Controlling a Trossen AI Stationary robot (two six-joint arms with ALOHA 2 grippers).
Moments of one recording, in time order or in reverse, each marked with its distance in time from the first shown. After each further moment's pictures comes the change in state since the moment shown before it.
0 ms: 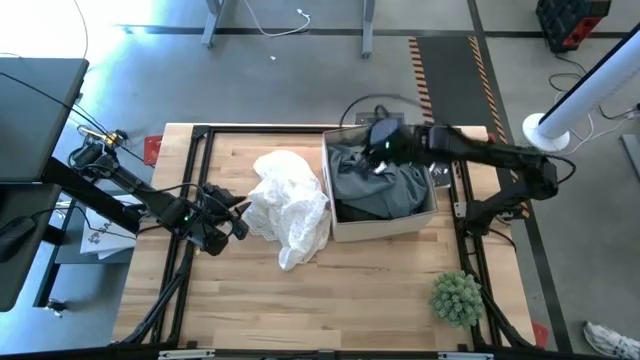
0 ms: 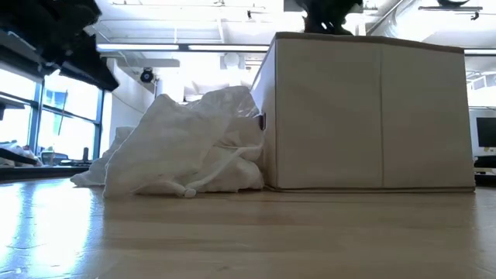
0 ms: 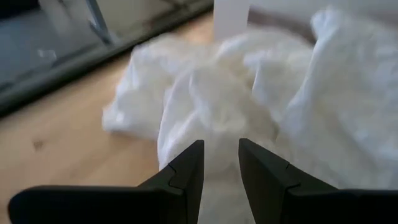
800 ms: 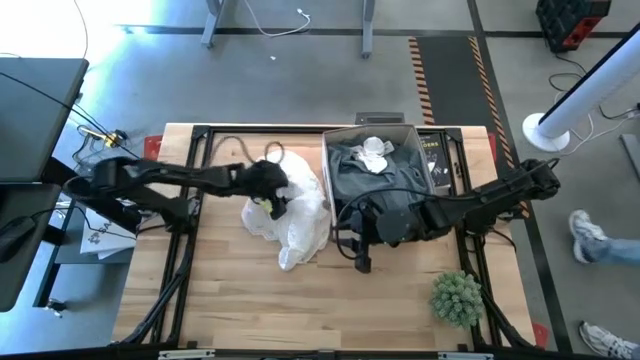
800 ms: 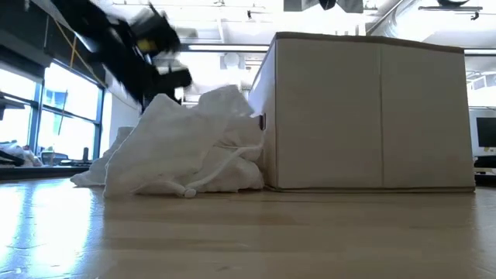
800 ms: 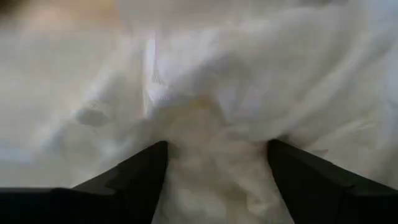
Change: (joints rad) left arm 0.796 0.426 0.000 0.778 0.928 0.987; right arm 0.553 0.017 -0.266 0.650 0.010 -0.177
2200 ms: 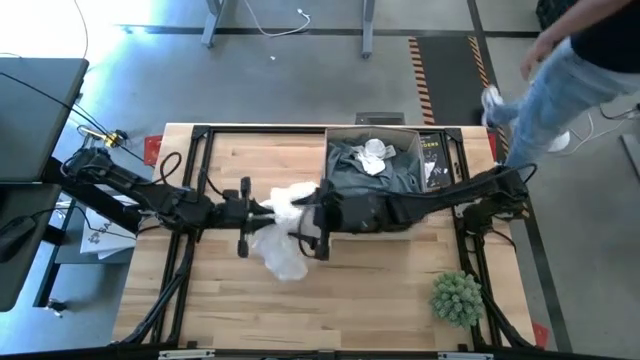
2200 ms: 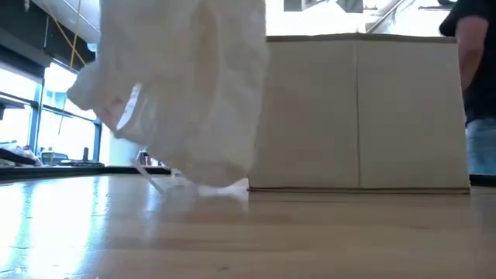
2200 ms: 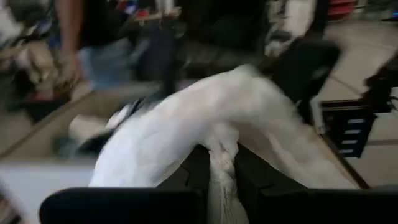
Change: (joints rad) left arm -0.647 -0.420 0.100 0.160 -0.422 0.142; right arm -0.102 0.274 0.289 0.205 0.002 -0.353
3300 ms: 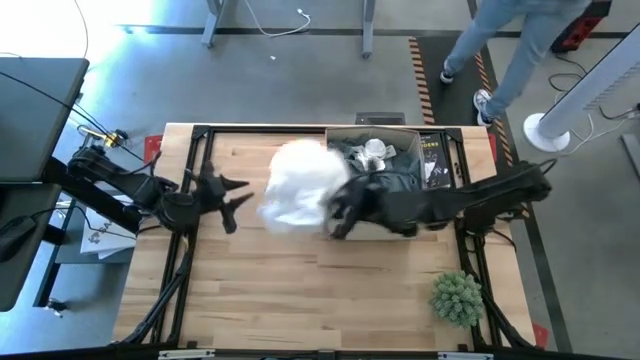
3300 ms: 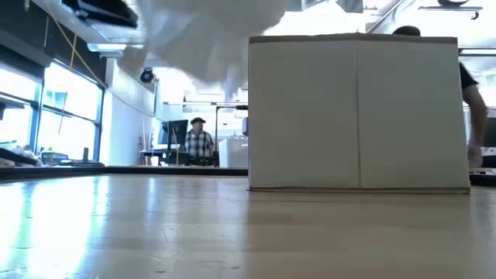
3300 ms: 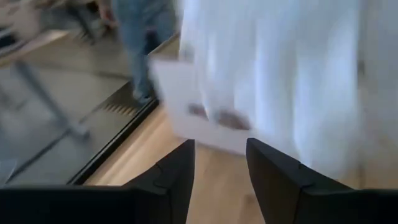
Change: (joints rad) left arm -0.065 -0.224 0.004 -0.604 -0.425 -0.290; right arm 0.076 -0.183 -0.012 -0.022 0.430 -0.080
